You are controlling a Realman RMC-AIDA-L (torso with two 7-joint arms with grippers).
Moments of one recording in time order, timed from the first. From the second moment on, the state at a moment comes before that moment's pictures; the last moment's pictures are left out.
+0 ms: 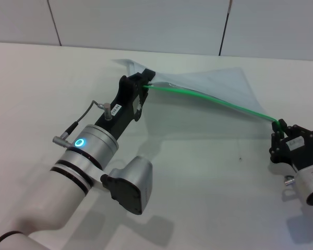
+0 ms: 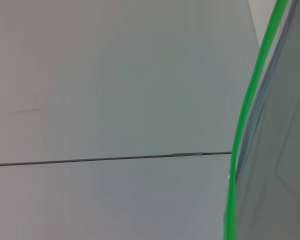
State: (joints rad) left arm -0.52 -2.03 2.86 0.66 1.78 -1.09 -1.32; right arm 0.40 2.02 -2.82 -0.48 -1.75 0.92 2.68
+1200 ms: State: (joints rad) left arm -0.52 -2.03 2.86 0.65 1.81 -1.11 -1.36; right arm 0.39 2.02 -2.82 -0.48 -1.74 0.95 2.67
